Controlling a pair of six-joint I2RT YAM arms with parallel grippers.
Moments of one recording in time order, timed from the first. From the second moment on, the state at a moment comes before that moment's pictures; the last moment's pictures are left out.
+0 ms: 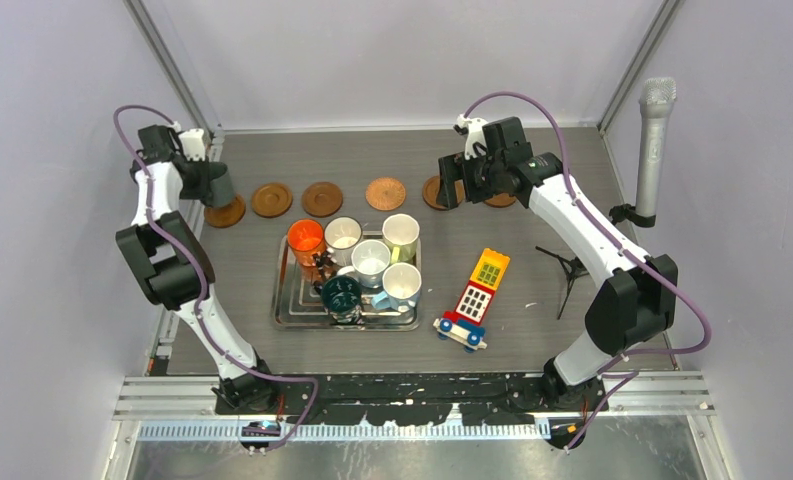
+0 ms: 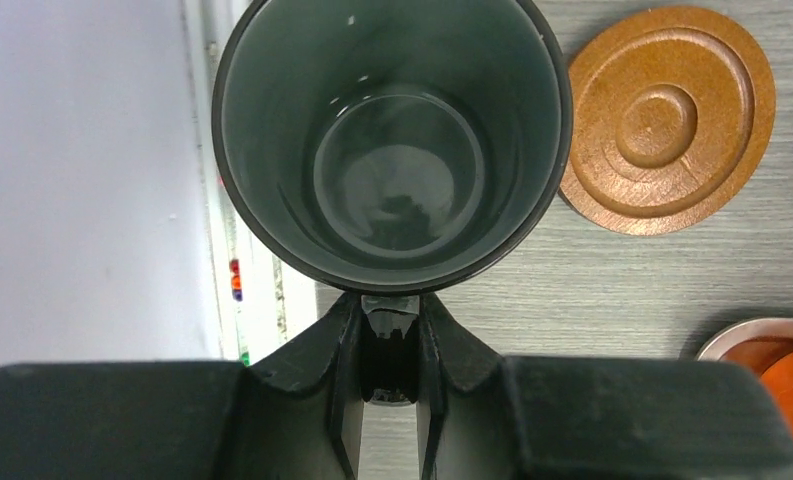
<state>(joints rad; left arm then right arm) 0.42 1.97 1.72 -0.70 0.20 0.36 0.39 1.59 1.47 -0.65 -0.23 0.07</state>
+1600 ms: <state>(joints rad) 0.50 1.91 1.42 -0.45 0.33 0.58 0.39 1.59 1.47 -0.65 -0.27 0.06</state>
